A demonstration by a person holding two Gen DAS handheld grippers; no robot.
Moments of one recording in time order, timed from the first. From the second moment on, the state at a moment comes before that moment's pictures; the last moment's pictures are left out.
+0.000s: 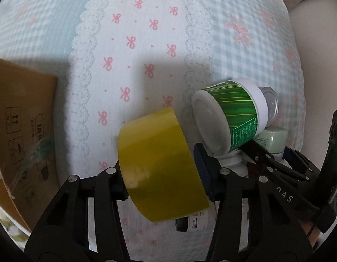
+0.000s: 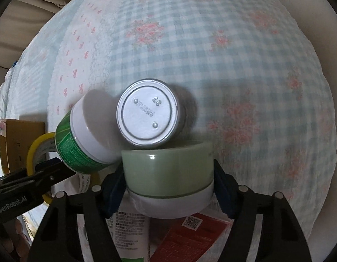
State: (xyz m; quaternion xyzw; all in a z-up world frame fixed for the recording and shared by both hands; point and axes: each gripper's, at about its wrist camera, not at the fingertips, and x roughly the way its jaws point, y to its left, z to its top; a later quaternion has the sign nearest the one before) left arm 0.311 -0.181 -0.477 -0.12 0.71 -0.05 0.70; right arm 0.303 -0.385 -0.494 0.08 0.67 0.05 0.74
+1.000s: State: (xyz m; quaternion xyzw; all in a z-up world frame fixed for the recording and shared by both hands) left arm 0.266 -0.113 -0.244 -0.06 0.58 -0.10 0.80; right arm 0.230 -0.361 -0.276 0.08 0.57 -0.04 0.82
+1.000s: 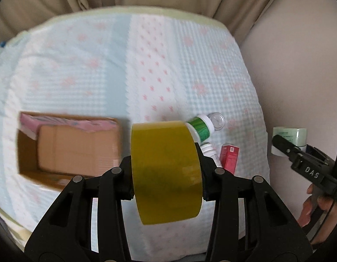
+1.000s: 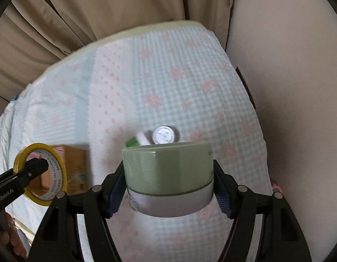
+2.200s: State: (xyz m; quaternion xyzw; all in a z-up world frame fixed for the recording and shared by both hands) left arm 0.309 0.162 -0.384 -0.02 0.66 -0.15 0.73; right arm 0.247 -0.025 -0.379 0.13 0.62 0.04 0.77
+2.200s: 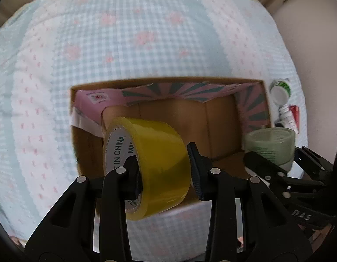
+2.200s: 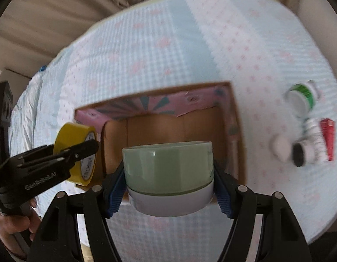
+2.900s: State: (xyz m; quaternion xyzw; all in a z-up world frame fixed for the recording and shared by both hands) left arm 0.307 0.162 -0.418 0.06 0.65 -0.14 0.74; right arm 0.272 -0.053 -0.425 0.15 0.61 0.05 0.78
